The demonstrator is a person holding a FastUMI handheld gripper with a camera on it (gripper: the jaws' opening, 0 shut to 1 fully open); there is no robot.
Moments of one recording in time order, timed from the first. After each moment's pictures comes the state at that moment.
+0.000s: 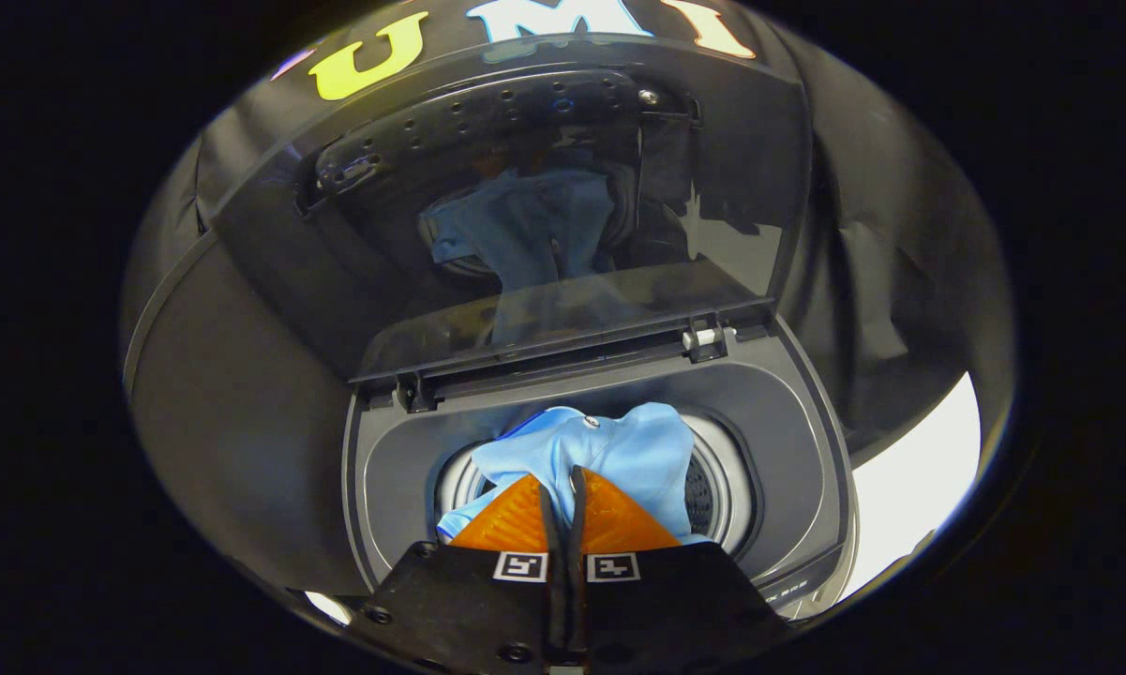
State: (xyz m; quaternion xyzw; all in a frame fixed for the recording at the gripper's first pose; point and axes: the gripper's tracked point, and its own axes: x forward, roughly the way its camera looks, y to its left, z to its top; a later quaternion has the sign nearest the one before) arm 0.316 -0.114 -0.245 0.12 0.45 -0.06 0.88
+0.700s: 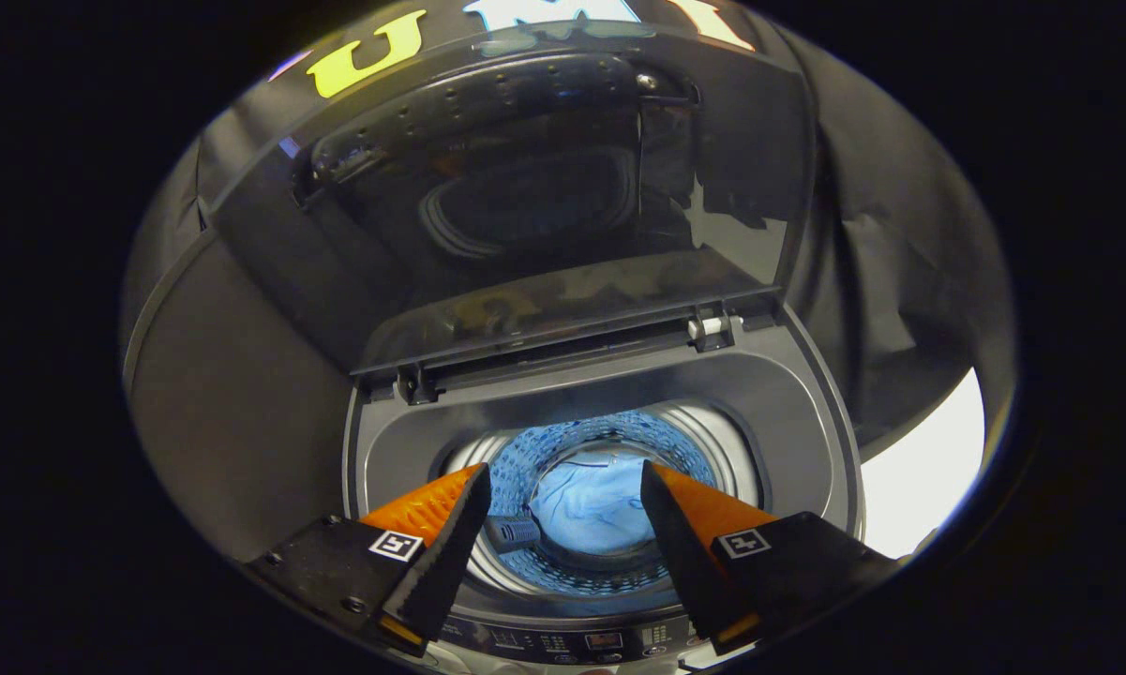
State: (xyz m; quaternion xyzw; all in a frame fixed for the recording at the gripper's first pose) arm 0.311 -0.109 -0.247 0.13 0.45 -0.04 0.88
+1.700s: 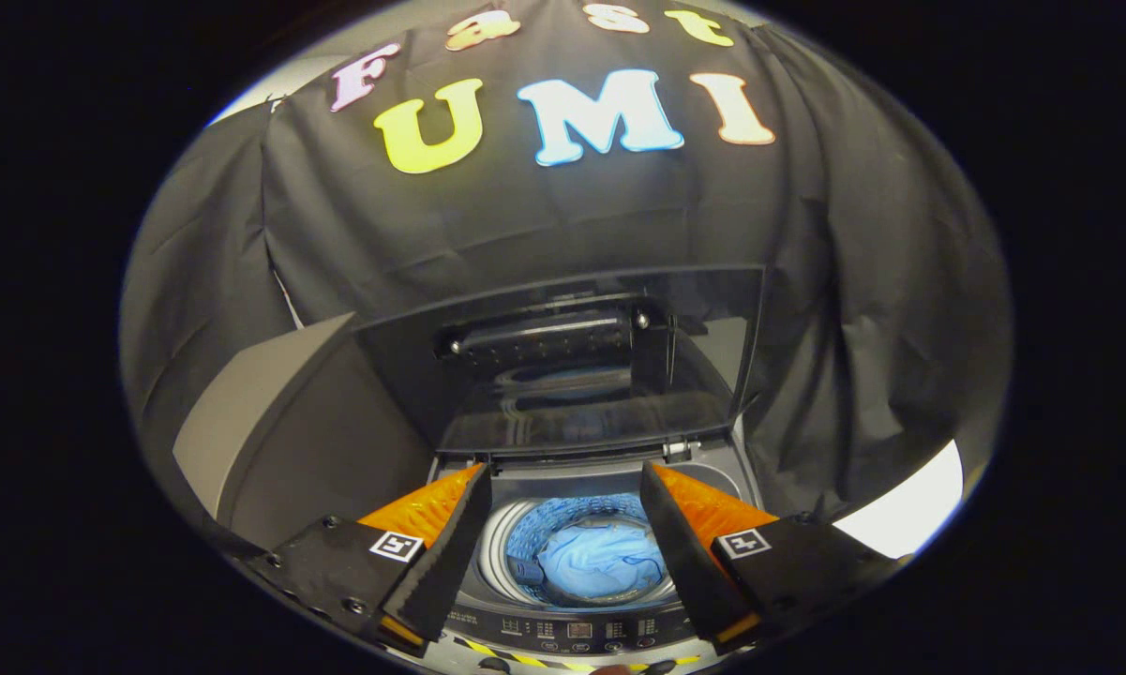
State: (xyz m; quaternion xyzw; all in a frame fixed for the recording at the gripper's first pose) arm 0.292 -0.130 -0.085 0.10 0.30 0.01 0.95
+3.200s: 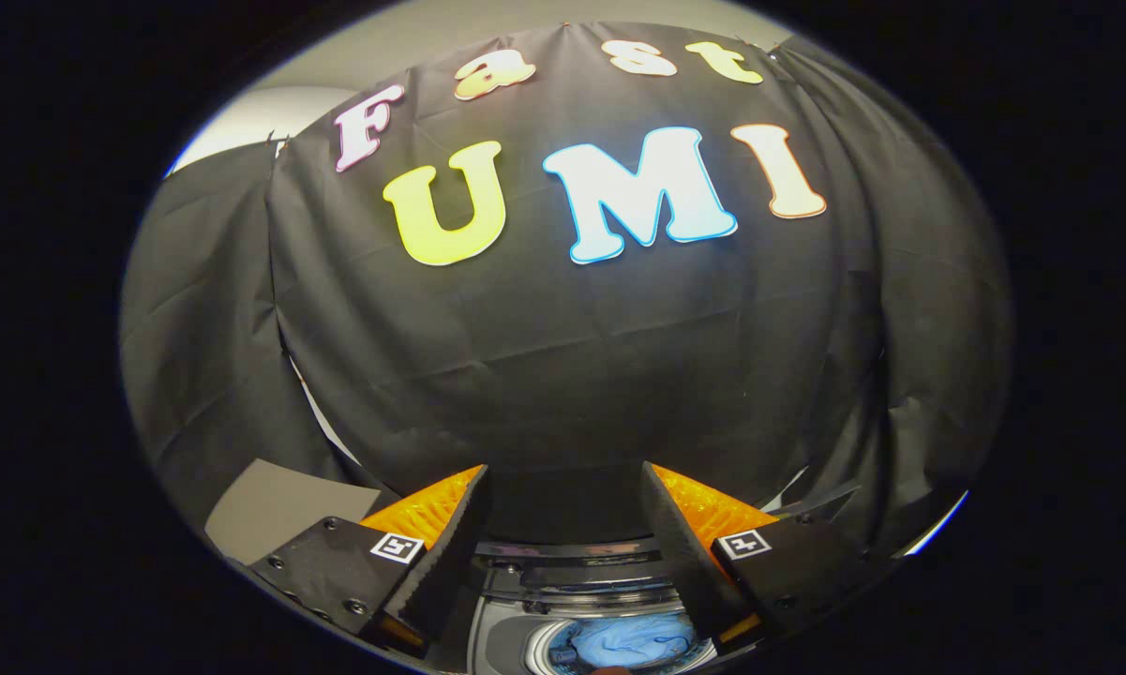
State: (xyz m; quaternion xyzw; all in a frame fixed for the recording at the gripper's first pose) arm 0.463 -0.110 -0.001 0.11 0.21 0.03 0.97
